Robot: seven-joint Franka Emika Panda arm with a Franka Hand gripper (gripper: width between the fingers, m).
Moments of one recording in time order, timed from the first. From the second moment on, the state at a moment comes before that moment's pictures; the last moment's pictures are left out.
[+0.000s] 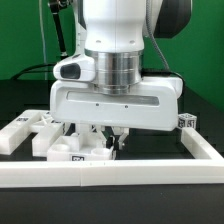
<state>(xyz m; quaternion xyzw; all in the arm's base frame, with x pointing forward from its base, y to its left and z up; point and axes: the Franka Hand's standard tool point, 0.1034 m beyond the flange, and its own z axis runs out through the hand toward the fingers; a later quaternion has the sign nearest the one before) 0.590 0.001 0.021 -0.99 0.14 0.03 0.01</state>
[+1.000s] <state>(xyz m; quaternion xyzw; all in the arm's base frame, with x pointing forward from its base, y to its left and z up) 0.585 0.072 0.021 -1.00 -0.01 0.02 0.01</state>
